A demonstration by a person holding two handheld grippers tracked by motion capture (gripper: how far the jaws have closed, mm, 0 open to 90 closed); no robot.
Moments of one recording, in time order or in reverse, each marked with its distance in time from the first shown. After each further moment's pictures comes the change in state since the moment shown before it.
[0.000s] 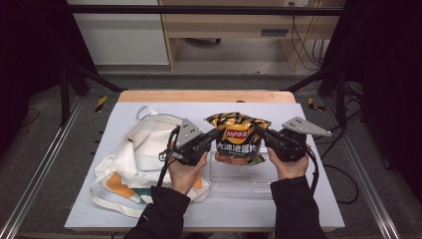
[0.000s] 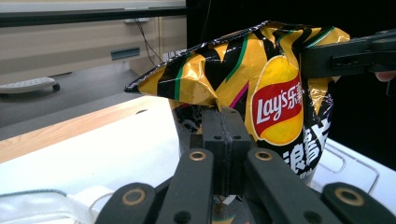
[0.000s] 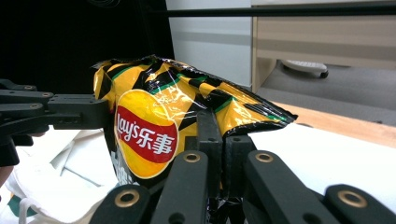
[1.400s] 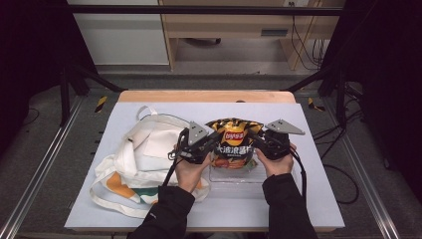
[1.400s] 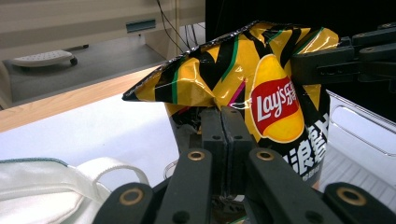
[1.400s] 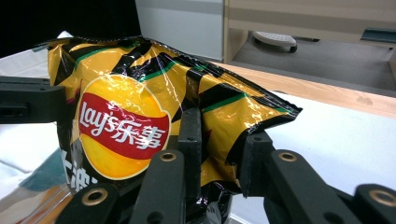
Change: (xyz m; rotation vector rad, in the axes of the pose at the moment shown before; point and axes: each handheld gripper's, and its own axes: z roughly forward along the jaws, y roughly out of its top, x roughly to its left) left arm 0.010 -0.028 0.036 0.102 0.079 -0.004; right arm -0.014 -0.036 0.052 0.107 -0.142 -0.032
